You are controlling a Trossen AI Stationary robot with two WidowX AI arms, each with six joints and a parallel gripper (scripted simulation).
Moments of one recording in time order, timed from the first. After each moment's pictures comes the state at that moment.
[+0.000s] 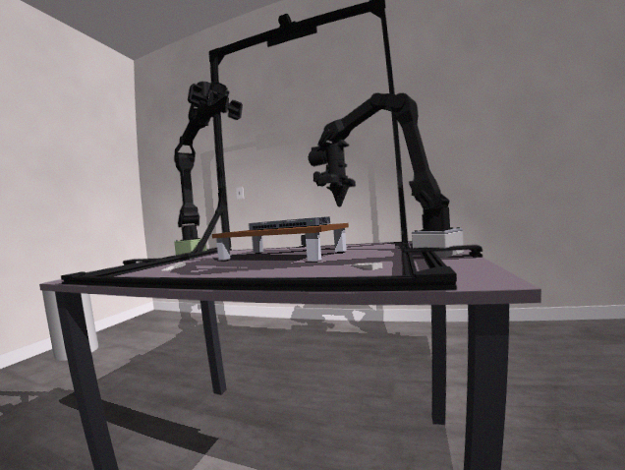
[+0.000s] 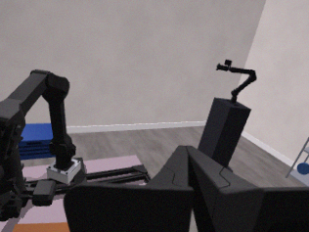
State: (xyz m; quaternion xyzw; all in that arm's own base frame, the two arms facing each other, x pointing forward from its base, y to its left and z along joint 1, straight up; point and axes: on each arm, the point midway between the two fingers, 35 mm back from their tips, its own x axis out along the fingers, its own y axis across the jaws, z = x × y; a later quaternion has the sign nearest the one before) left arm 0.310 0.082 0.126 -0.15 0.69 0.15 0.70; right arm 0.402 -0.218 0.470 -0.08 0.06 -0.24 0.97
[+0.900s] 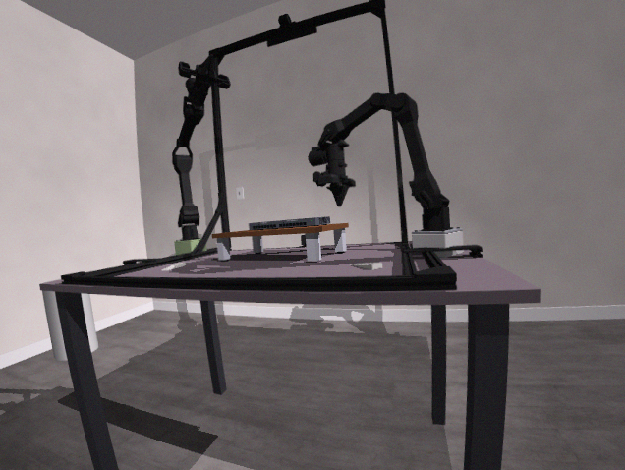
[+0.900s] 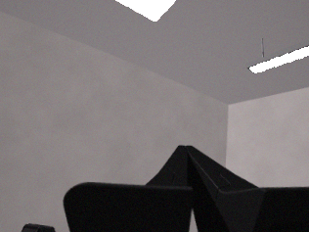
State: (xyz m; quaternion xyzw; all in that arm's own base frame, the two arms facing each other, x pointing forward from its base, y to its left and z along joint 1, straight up) left arm 0.310 0.082 0.126 -0.15 0.69 0.15 0.70; right arm 0.319 -0.173 0.641 -0.12 -0.25 -0.25 0.93
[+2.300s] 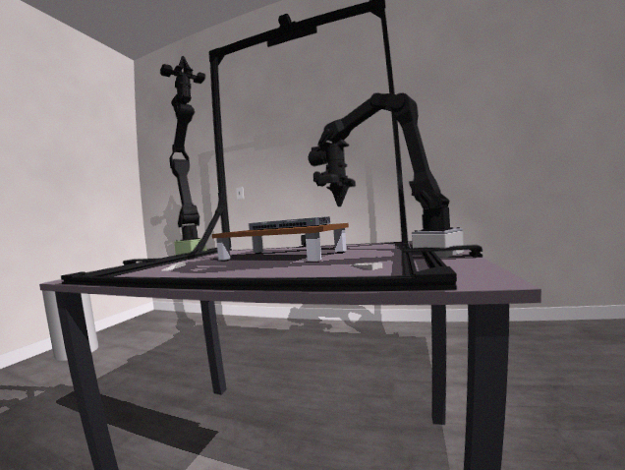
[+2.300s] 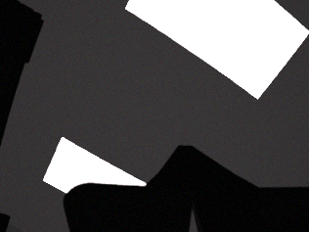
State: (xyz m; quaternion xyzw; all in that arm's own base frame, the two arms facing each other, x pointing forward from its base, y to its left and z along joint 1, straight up) left arm 0.310 0.082 0.126 -0.15 0.69 0.15 0.70; right arm 0.060 -0.032 0.796 -0.18 -0.67 -0.18 0.69
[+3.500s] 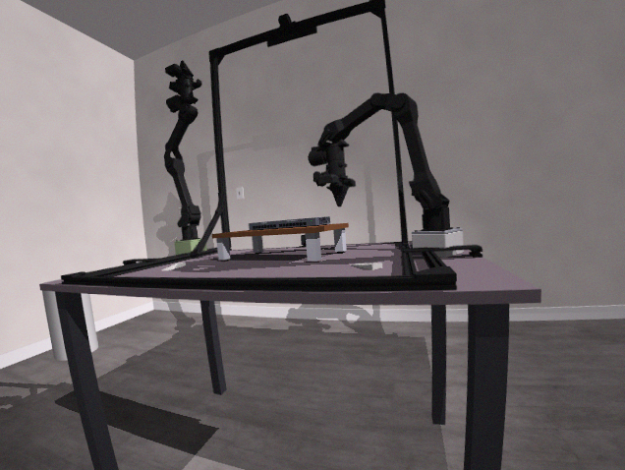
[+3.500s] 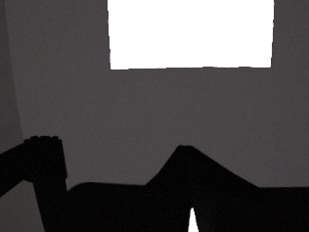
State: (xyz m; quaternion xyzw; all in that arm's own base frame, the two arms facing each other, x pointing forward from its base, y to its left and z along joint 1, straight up) left arm 0.310 0.082 0.126 -0.15 0.69 0.15 0.70; right arm 0.029 0.001 0.803 0.03 -0.74 0.02 0.67
